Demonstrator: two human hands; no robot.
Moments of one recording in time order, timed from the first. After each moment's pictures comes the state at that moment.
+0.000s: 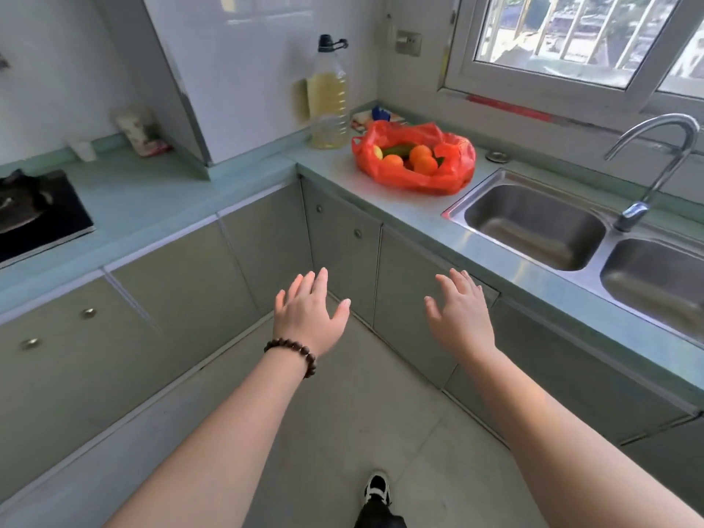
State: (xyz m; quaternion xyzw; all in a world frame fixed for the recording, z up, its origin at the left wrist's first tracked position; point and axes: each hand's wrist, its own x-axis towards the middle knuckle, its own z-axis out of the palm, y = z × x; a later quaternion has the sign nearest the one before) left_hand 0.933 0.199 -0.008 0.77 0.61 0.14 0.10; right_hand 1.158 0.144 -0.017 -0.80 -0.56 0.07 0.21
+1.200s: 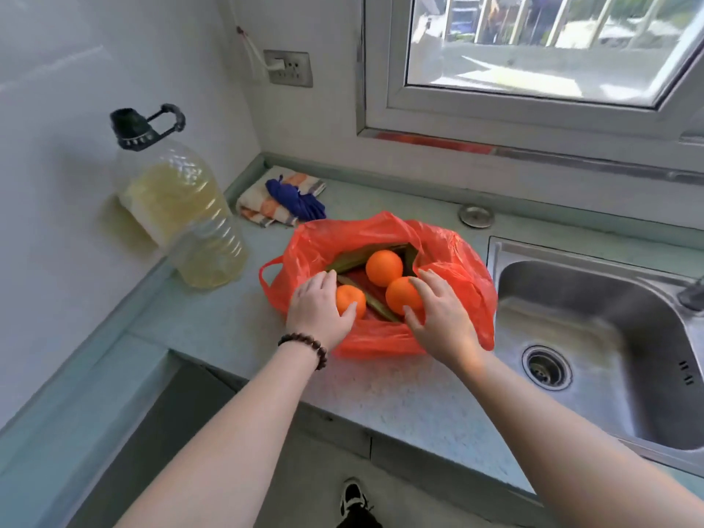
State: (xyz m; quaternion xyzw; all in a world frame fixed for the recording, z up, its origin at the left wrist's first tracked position) left_hand 1.208 0.812 -0.031 0.91 0.39 0.10 0.10; right_hand 1.356 0.667 -0.034 -0.84 -0.48 0.04 0.25
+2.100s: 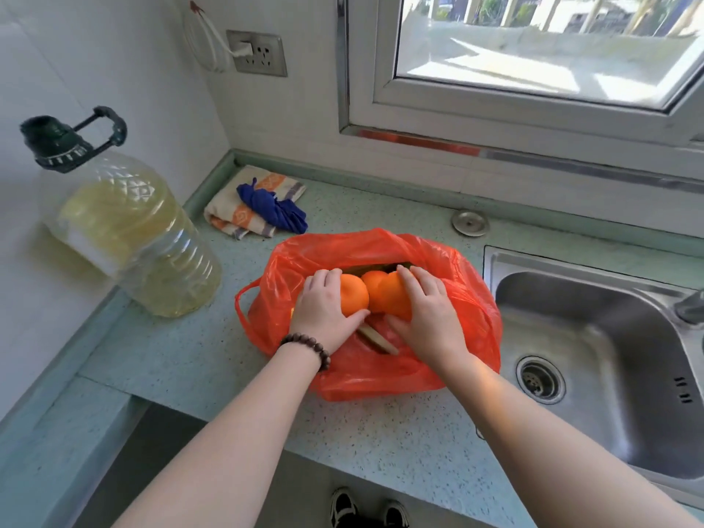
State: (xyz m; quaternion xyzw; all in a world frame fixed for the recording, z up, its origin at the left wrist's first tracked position) left_hand 1.270 0.858 -0.037 0.91 0.34 0.13 0.18; right_hand 1.390 0.723 -0.036 -0.85 -0.44 0.03 0.28
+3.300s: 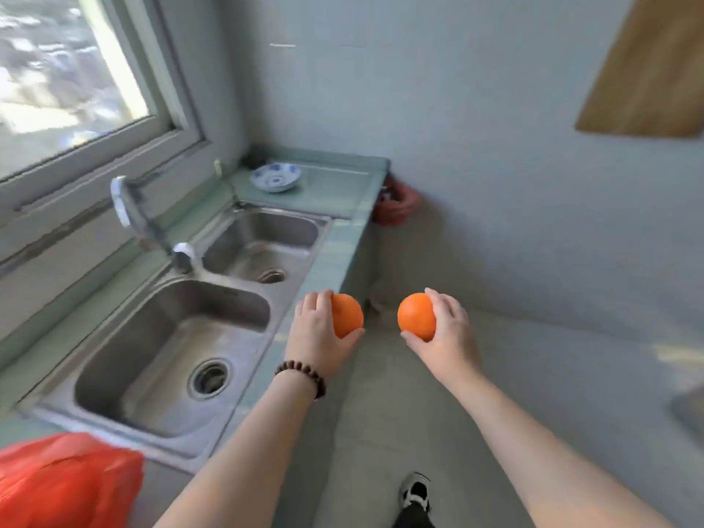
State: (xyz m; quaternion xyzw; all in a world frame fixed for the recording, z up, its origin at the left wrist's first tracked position) left_hand 1.307 0.448 0.017 0.87 -0.38 -0.02 0.31; right_hand 1.161 0.306 -0.003 -0.85 0.36 -0.26 0.27
